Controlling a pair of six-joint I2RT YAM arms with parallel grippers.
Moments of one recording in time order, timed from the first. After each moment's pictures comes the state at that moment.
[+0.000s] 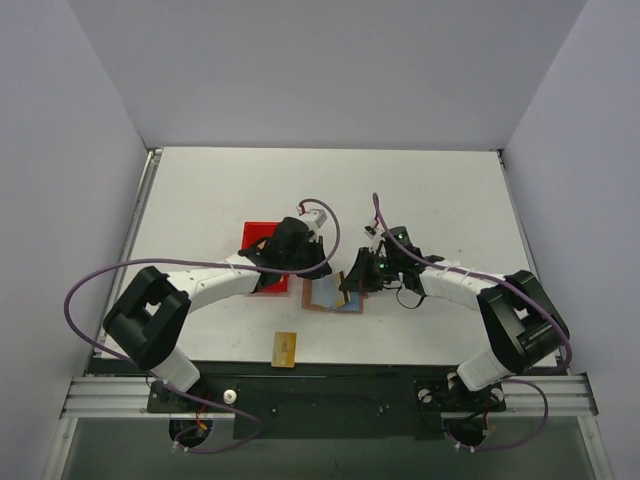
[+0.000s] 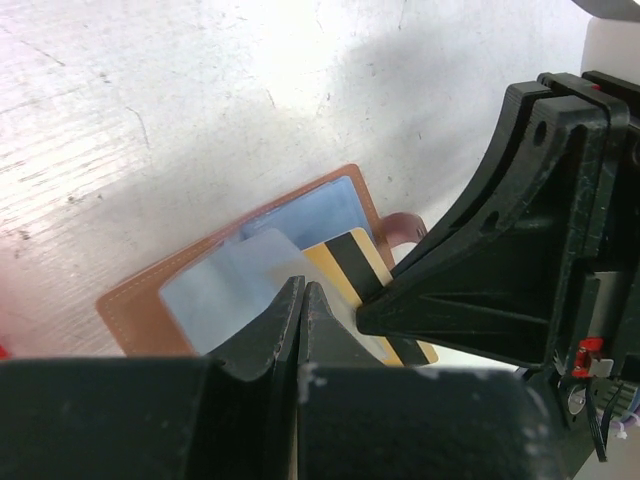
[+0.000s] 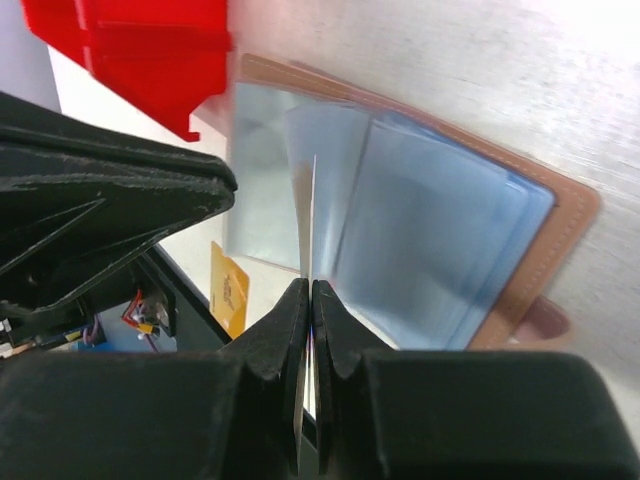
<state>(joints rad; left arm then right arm) -0.74 1.61 0.93 0.02 0.15 -0.55 0.50 1.53 0.65 0.07 -0.51 0.69</state>
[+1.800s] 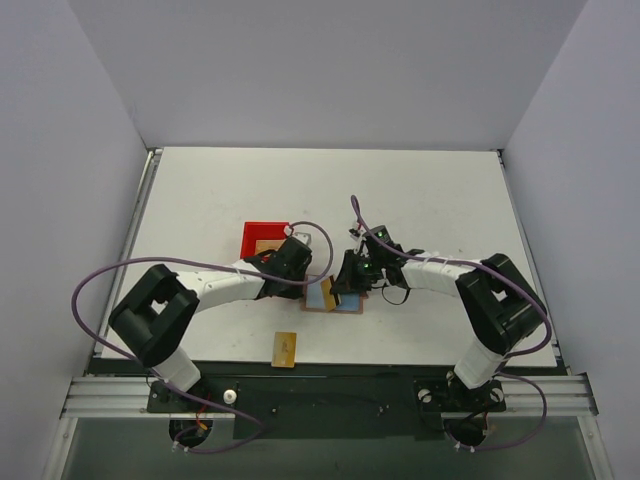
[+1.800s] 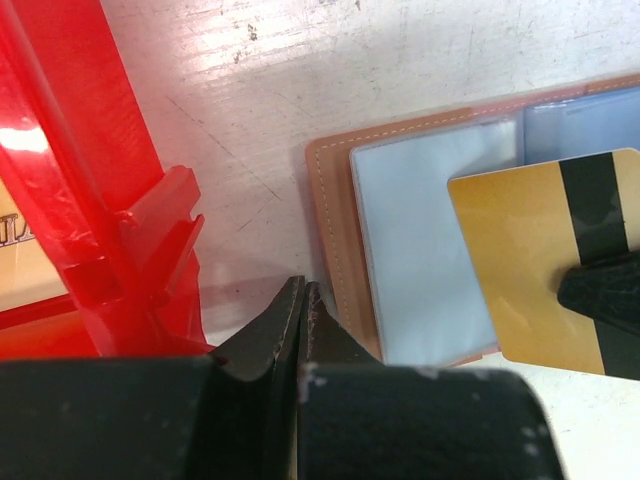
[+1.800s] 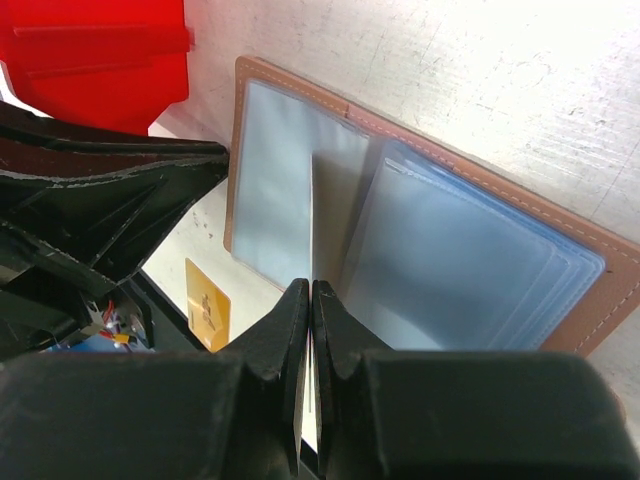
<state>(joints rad) -0.77 1.63 0.86 -0.26 -0.17 -0.53 0.58 1.68 0.77 0.01 -0.45 0.68</state>
